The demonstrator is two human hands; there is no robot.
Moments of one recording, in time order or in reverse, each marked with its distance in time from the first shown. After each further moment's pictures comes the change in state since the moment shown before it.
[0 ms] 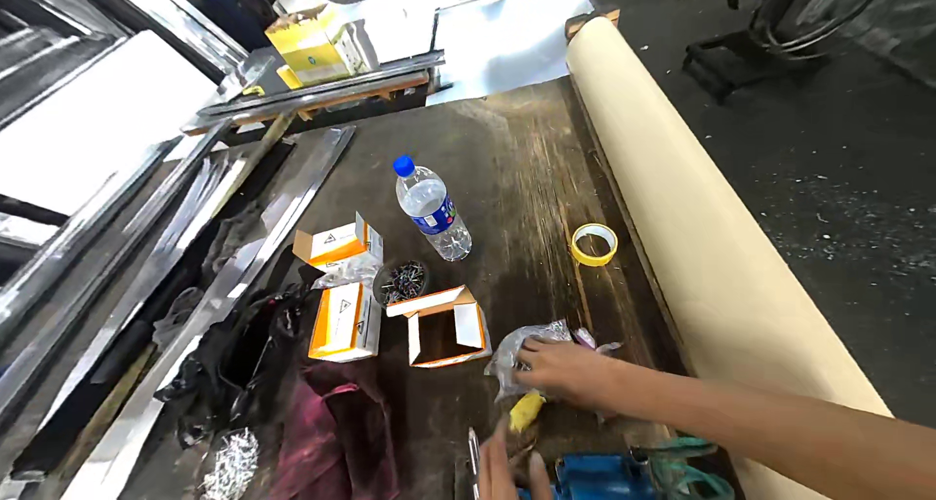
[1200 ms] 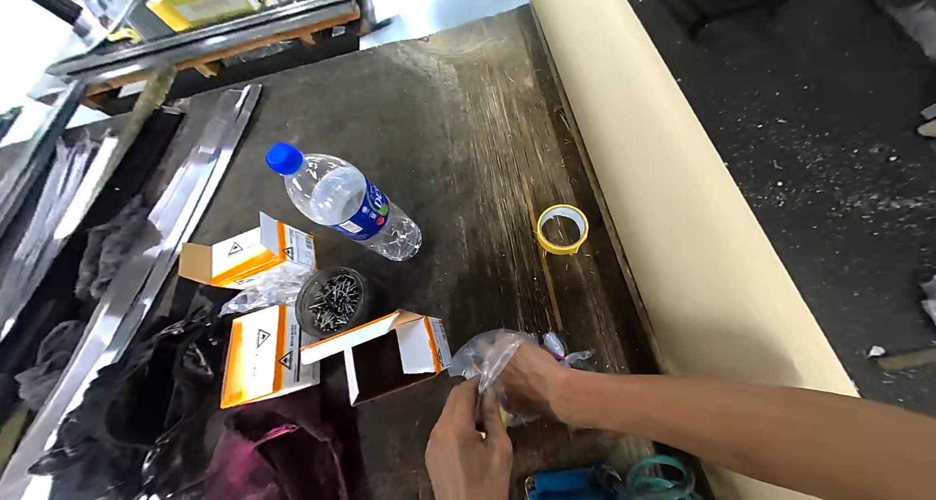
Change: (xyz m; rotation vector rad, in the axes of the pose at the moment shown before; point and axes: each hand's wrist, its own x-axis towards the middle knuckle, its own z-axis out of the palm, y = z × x) left_hand 0.104 0.017 0.031 0.208 0.019 0.156; right_hand 0.020 0.002 -0.015 0.249 -0.171 0.414
